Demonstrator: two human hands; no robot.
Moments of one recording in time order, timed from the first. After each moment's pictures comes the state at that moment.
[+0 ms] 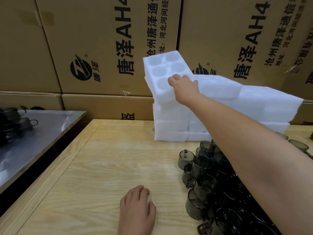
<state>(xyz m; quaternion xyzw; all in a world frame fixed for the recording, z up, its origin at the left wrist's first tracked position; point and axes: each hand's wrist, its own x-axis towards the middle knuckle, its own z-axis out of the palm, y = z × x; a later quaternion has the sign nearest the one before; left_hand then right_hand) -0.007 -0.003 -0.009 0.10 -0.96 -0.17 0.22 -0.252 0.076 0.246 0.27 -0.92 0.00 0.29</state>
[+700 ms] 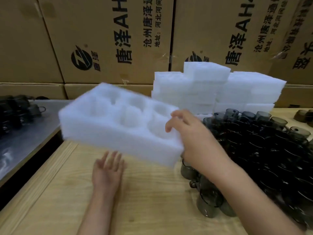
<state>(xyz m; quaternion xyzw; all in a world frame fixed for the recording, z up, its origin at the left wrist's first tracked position) 0.019 -0.071 0.013 0.21 -0.27 -0.91 0.24 0.004 0.161 0.165 0.39 -0.87 0.23 0.20</state>
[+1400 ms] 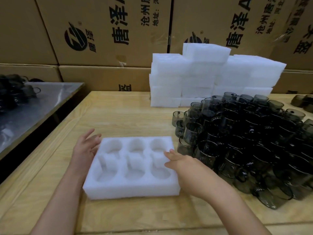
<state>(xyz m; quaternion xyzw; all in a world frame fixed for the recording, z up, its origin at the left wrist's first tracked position) 0.059 -0.112 0.022 0.19 -0.55 -0.79 0.22 0.036 0.179 0.074 0.40 -0.91 0.04 -0.05</state>
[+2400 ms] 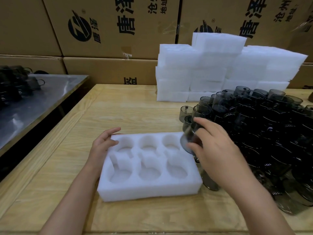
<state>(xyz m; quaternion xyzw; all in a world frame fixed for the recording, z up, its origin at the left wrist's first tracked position) 0.052 -0.091 0.015 0.13 -0.60 -0.77 0.19 0.026 0.189 0.091 0.29 -0.91 0.17 0.23</state>
